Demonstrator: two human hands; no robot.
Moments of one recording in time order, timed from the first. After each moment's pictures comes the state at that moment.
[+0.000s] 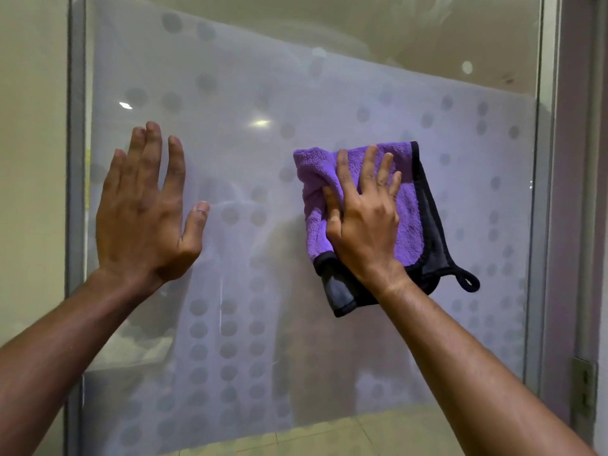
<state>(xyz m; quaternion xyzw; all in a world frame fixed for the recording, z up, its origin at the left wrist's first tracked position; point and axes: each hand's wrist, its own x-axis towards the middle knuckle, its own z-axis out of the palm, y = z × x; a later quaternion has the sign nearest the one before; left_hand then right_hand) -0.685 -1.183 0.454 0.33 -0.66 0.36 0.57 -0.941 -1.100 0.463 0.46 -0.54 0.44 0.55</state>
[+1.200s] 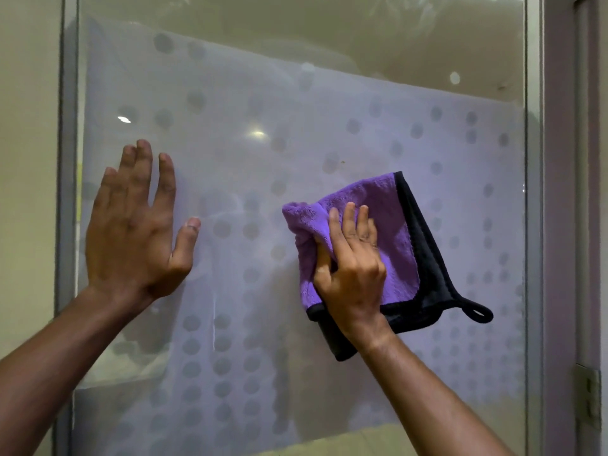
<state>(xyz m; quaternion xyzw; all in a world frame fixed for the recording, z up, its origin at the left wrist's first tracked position) -0.685 -1.186 0.453 0.32 -0.66 0.36 0.57 -0.938 -1.111 0.406 0.44 -0.44 0.53 0.58</state>
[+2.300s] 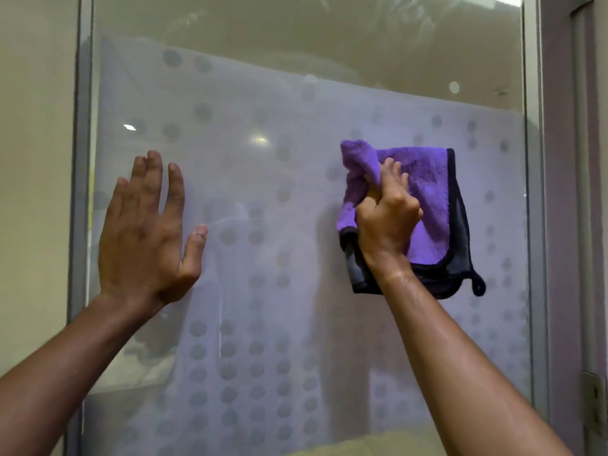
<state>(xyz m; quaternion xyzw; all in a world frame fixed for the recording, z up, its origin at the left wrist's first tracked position) -0.685 -1.182 0.453 0.33 -0.66 0.37 0.57 -0.956 -1.095 0.495 0.35 -0.42 0.65 0.53</state>
